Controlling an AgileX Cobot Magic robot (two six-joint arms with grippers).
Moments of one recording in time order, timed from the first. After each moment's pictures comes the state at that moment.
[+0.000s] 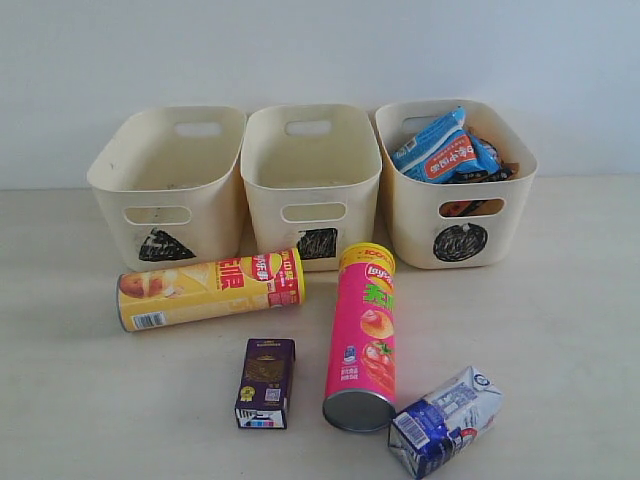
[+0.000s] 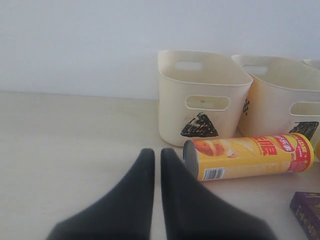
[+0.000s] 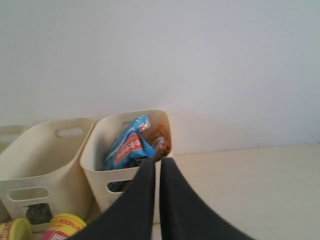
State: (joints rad) left arm -0.01 0.00 0.00 -0.13 0.19 0.03; right arm 0.10 0.48 -0.34 0.36 -0.03 -0.21
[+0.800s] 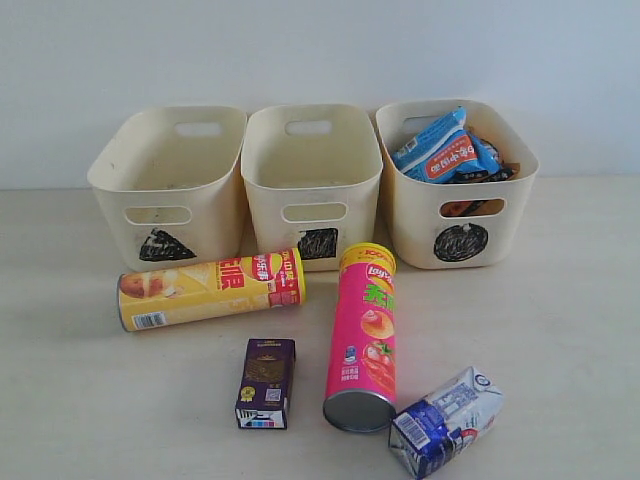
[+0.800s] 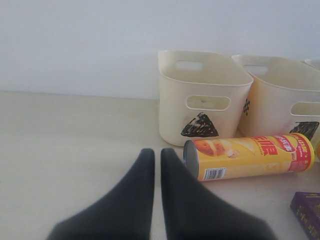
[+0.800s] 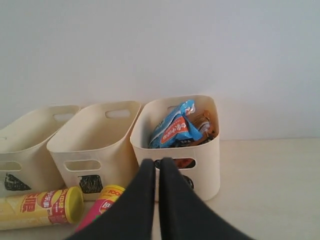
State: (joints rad) left arm -0.01 0.00 0.00 -0.13 0.19 0.03; right arm 0.22 0.37 -0.34 0.38 0.10 -0.20
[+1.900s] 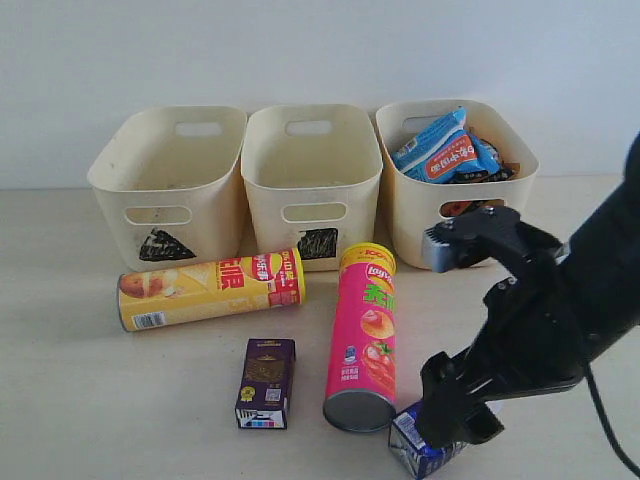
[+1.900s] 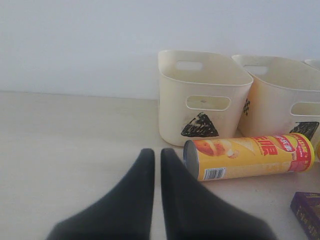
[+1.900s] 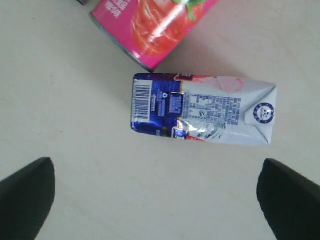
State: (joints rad) left arm -0.01 0.00 0.00 -0.13 0.19 0.03; right arm 0.47 1.45 -0.84 0.36 0.80 -0.41
